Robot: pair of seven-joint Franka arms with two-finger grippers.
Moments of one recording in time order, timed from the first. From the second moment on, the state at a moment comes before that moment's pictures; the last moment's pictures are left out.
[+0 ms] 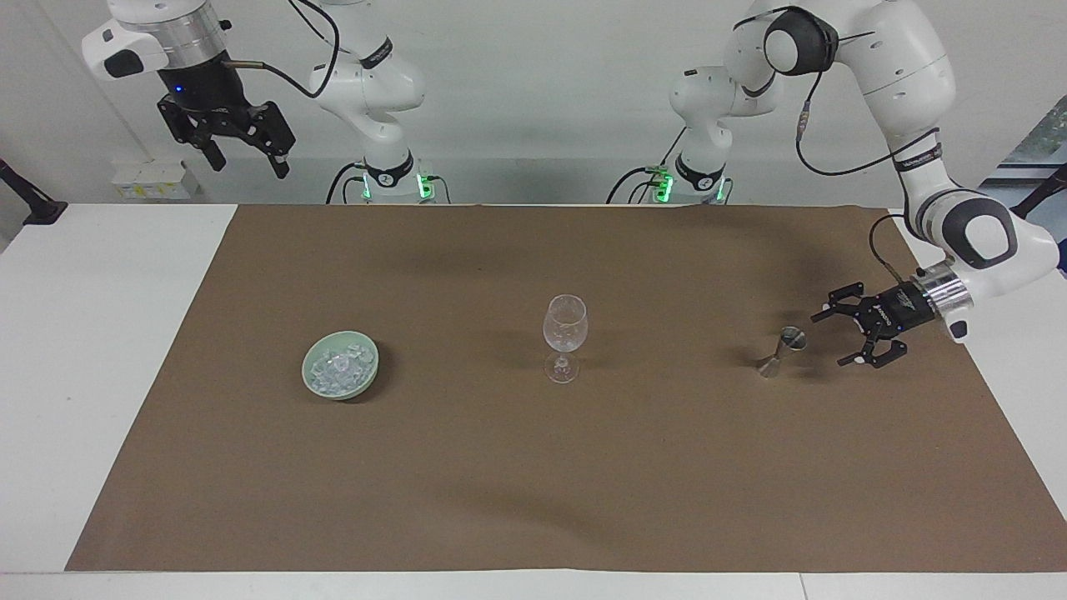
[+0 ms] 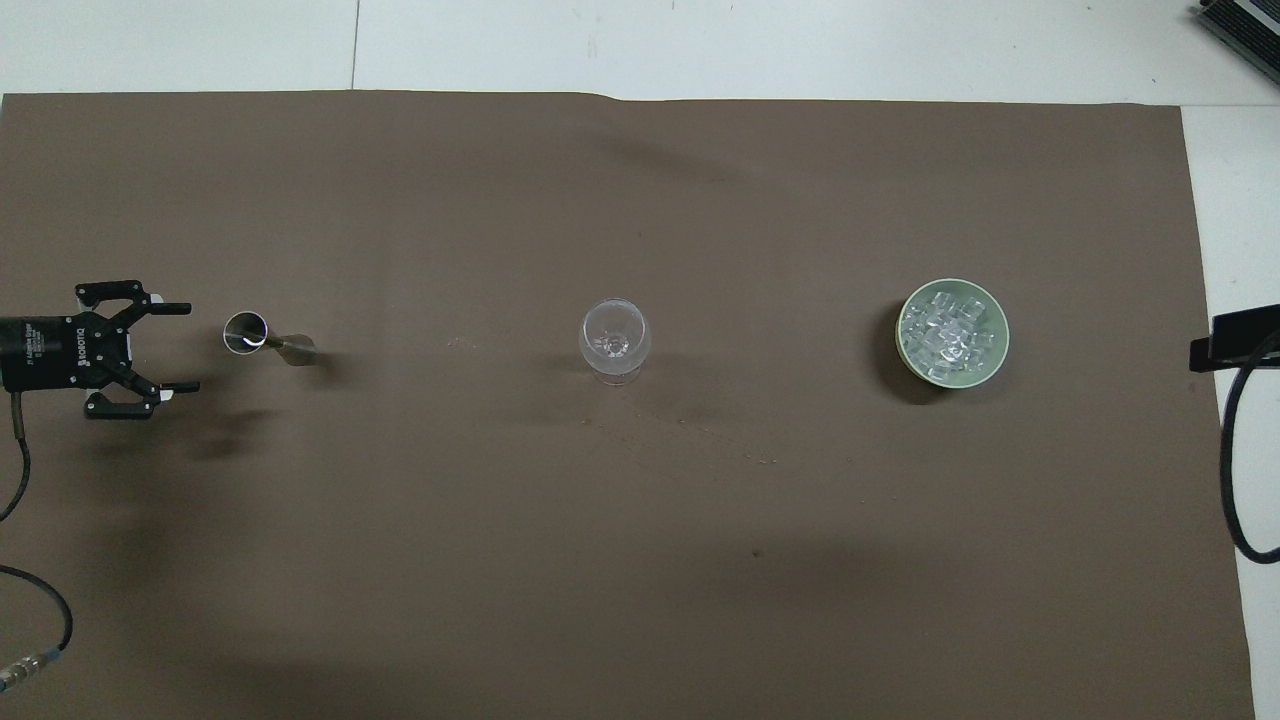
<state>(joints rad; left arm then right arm) -0.02 0.44 0.50 -1.86 -1.06 1.66 -0.83 0.04 -0.08 -0.08 -1.48 0.00 1.42 0.15</state>
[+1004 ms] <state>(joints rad) -0.04 0.44 0.47 -2.02 -1.27 1.68 -0.68 0.04 -0.08 -0.08 -1.48 0.00 1.42 0.15</state>
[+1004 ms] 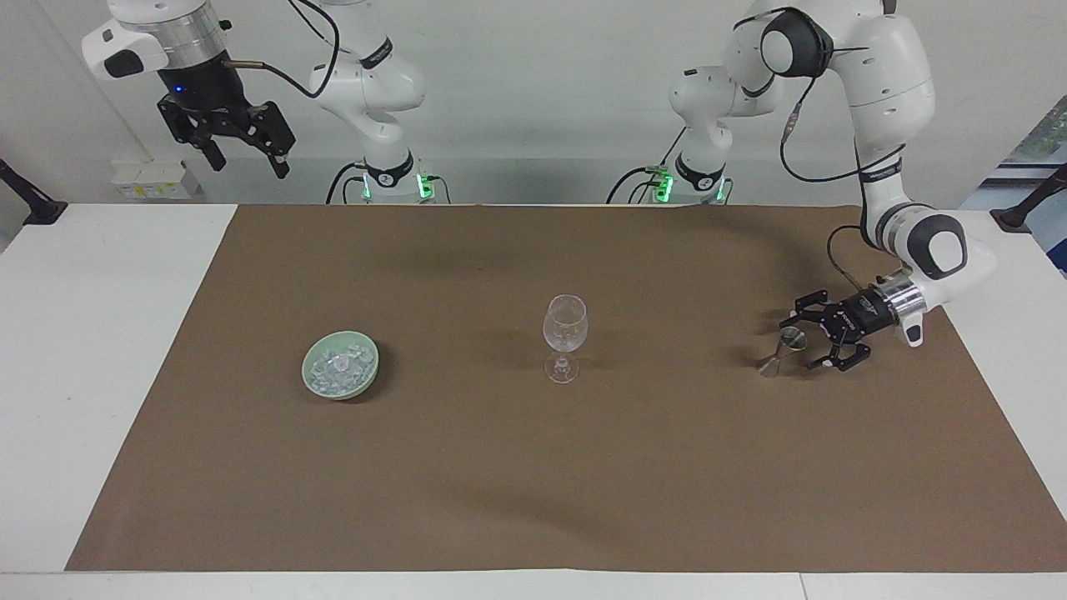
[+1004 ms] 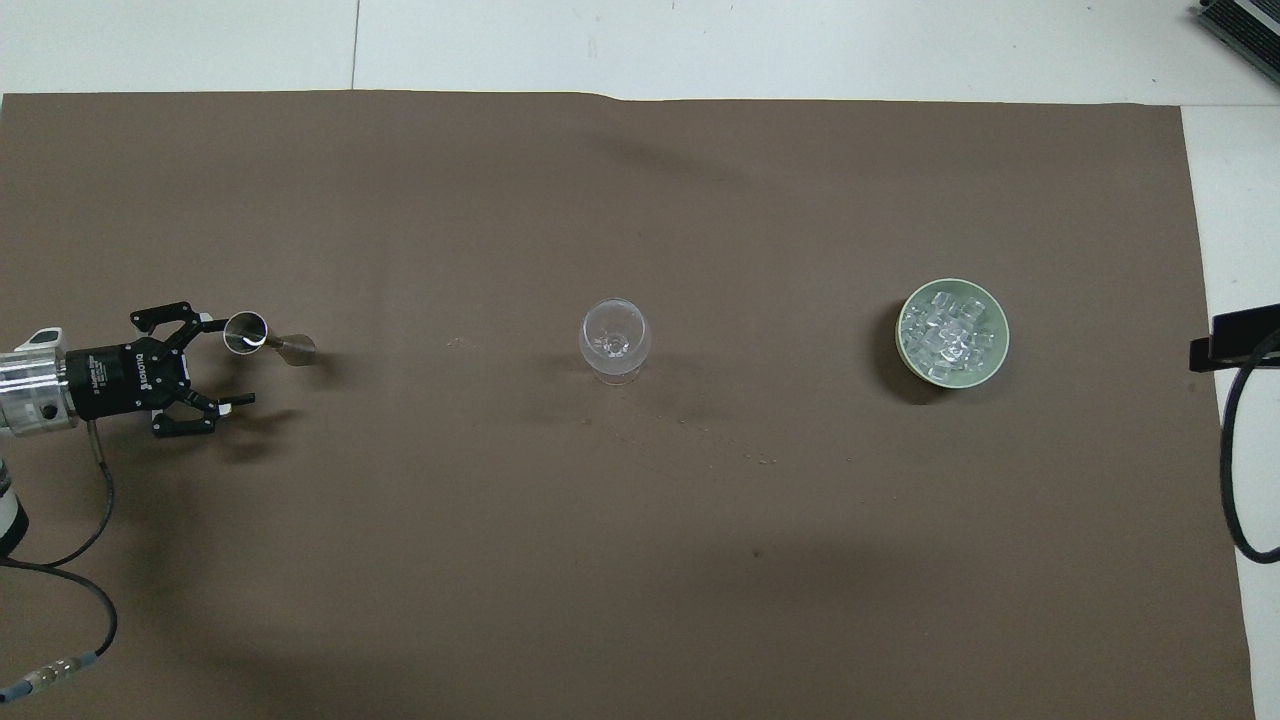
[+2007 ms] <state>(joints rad) -0.05 0.40 0.43 -2.07 -1.39 1.72 -0.63 0.04 -0.08 -0.08 -1.48 0.00 1.42 0.15</state>
